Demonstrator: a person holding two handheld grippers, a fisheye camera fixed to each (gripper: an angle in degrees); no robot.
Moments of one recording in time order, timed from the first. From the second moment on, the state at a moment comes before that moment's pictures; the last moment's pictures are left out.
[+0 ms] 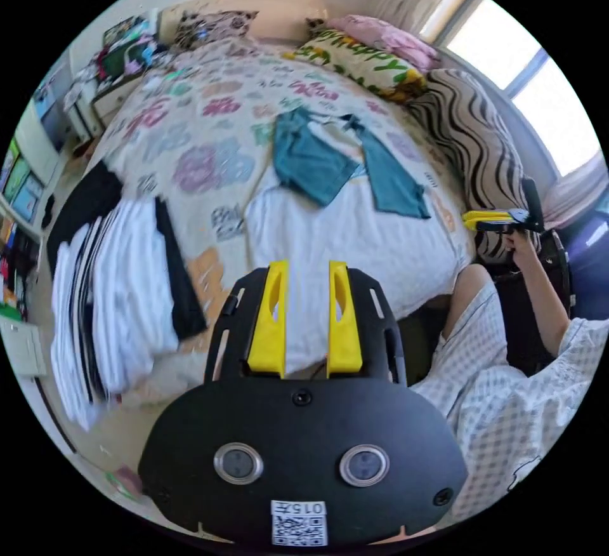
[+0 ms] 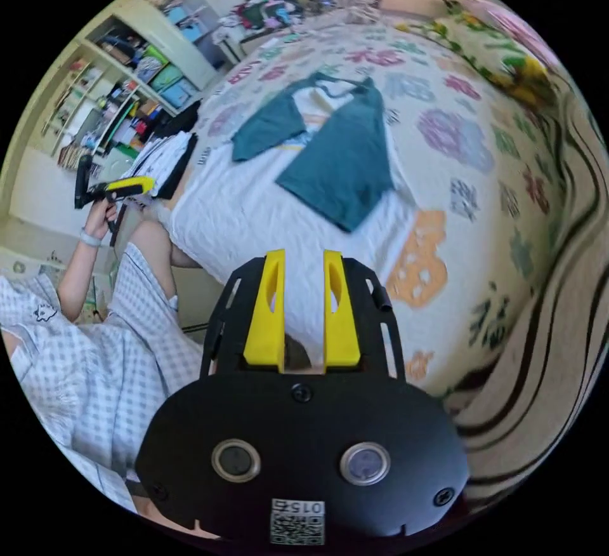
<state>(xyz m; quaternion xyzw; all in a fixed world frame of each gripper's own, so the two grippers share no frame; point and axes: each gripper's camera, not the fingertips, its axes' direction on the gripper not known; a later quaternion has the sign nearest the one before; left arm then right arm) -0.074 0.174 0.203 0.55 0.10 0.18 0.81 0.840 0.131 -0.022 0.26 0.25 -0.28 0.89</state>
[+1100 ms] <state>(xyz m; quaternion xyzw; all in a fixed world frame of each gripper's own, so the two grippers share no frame) -0.284 -0.042 0.028 0.58 0.16 0.03 0.80 0.863 -0.019 -0.182 0.34 0.42 -0.05 0.84</state>
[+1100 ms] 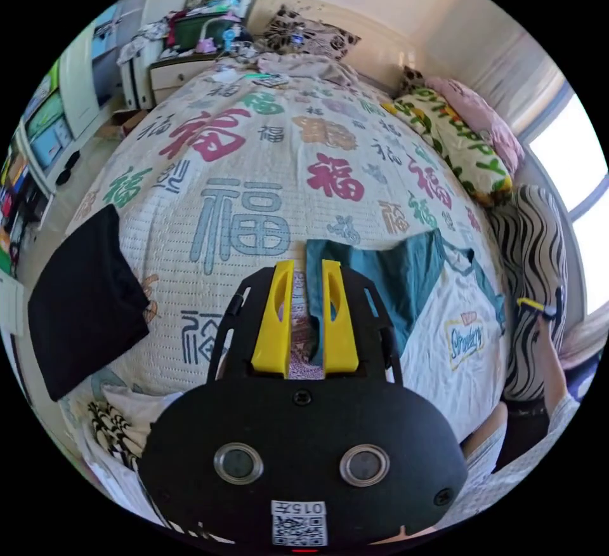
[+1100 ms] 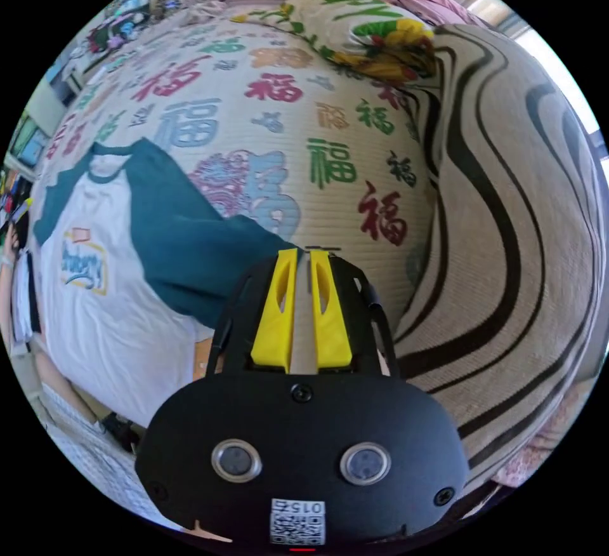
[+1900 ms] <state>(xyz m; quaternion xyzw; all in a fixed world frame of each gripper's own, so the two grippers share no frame) -0.310 -0.032 0.129 0.52 0.27 0.06 0.81 0.981 0.023 -0.153 0.24 0.24 -0.03 0.94</state>
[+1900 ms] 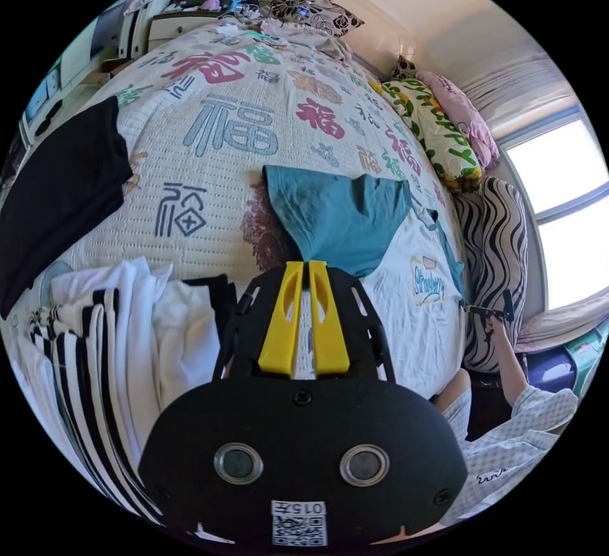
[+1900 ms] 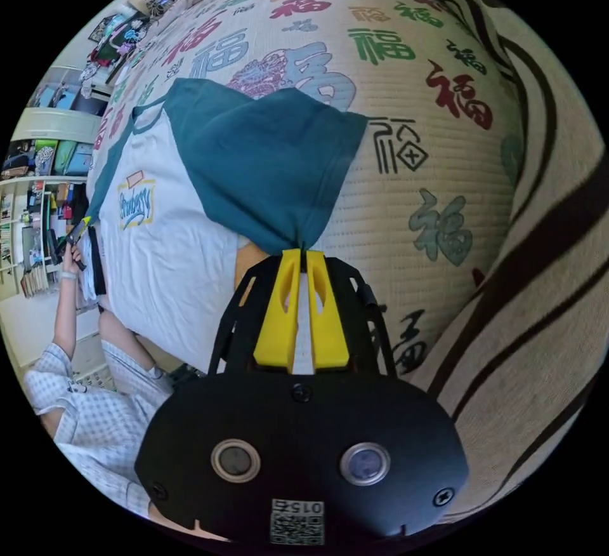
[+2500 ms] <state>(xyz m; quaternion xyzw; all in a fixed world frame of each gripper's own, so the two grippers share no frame) -0.169 0.029 0.301 0.35 0.22 0.12 0.90 1.027 0.134 0.000 0.17 0.19 -0.06 0.97</state>
